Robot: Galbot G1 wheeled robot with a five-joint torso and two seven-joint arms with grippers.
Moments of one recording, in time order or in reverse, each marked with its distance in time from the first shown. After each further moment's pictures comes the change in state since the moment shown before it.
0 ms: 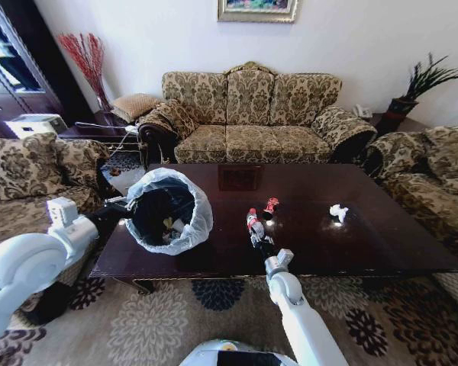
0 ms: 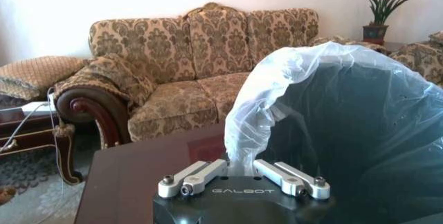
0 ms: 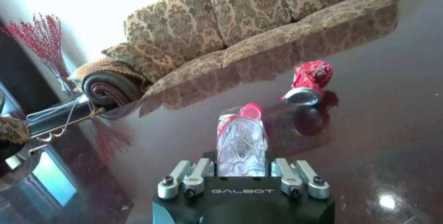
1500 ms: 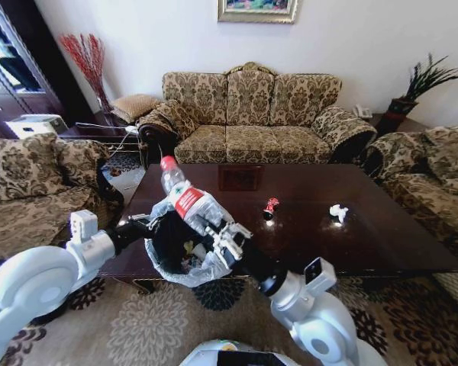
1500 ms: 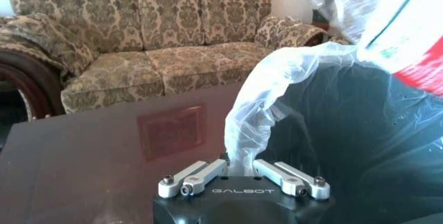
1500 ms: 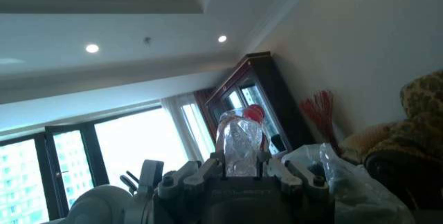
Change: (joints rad) left arm 0.059 0.003 0.011 -0.181 -0.119 0.111 -0.041; right arm -0.100 -0.267 -0.240 0.788 0.221 -0.087 -0.328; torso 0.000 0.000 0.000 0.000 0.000
